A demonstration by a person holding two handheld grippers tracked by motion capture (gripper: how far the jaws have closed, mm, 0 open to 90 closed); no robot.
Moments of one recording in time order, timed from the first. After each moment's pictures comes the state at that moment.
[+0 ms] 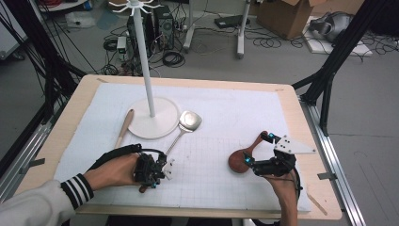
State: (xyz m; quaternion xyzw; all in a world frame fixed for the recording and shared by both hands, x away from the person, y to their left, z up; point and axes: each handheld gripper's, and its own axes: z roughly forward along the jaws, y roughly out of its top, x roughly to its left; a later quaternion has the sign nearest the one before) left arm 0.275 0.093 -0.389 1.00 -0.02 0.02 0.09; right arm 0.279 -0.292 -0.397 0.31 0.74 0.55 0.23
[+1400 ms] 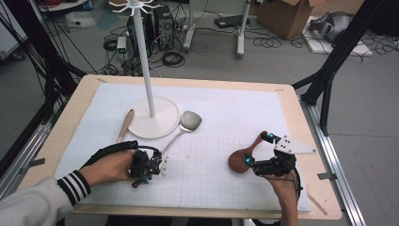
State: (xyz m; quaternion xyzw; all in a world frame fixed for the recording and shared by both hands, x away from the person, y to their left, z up) left arm 0.288 0.109 -0.395 1.00 -0.01 0.04 0.04; right arm 0.279 -0.293 -0.397 0.31 0.74 0.55 0.23
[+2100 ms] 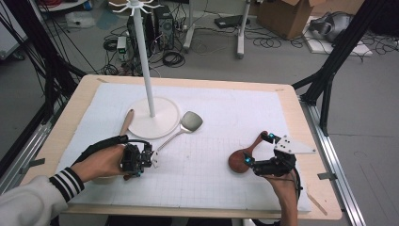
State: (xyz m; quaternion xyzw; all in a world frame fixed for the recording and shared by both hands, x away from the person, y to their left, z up) left arm 0.304 0.133 -0.393 1.00 0.03 0.05 0.03; right arm 0.279 -0.293 -0.397 0.31 0.74 0.55 0.23
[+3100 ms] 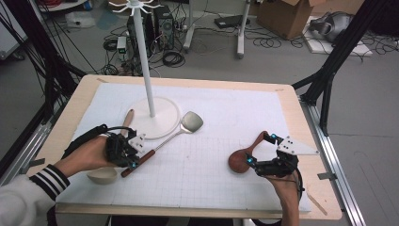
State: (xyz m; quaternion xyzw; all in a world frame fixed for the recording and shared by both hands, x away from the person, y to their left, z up) left arm 0.319 0.174 -0.359 0.98 0.06 0.05 0.16; right arm 0.276 -0.299 -0.397 0.32 0.73 0.55 0.23
